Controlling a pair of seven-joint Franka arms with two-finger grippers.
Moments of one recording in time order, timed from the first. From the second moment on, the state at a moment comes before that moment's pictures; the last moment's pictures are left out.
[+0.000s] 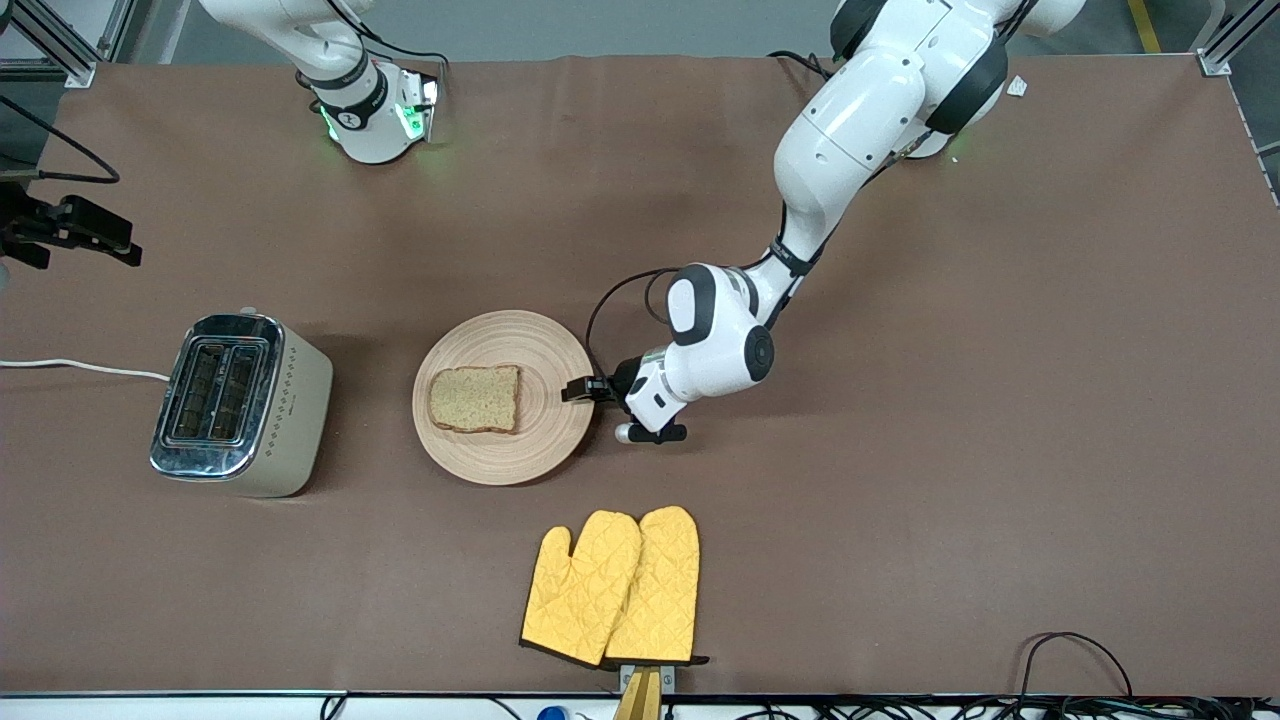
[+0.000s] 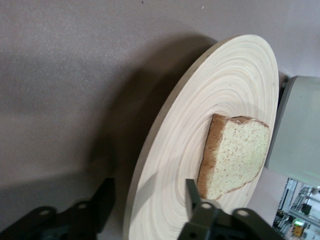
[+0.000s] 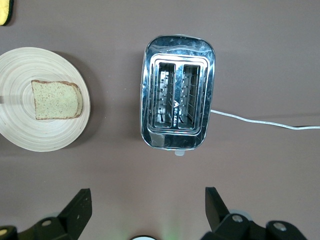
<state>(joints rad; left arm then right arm) -0.62 1.02 -0.21 -1.31 -1.05 2.60 0.06 0.12 0.03 -0.18 -1.50 -0.02 1.44 -0.09</state>
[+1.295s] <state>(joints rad) -0.30 0.81 -0.22 -1.48 -1.11 2.26 0.48 0.13 0.03 -0.18 -1.48 -0.02 1.44 -0.10</state>
